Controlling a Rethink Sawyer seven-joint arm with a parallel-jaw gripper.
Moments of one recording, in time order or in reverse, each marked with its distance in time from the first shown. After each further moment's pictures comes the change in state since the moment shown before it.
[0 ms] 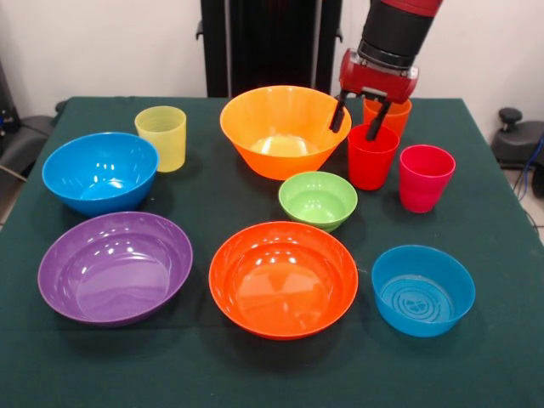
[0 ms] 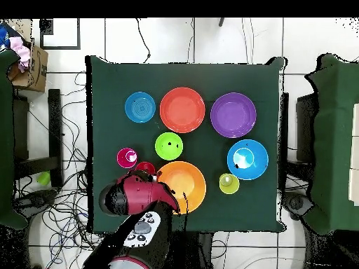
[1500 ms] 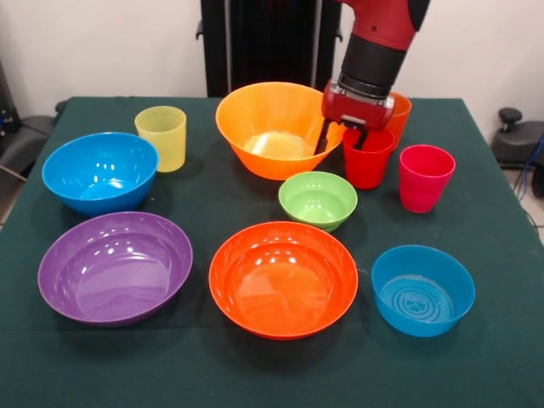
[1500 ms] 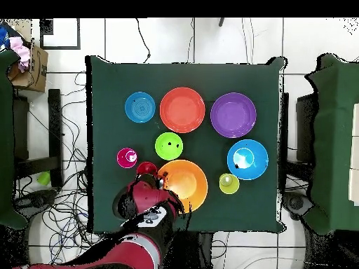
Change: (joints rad) arm -0.019 0.148 0.001 0.028 0.001 -0.273 0.076
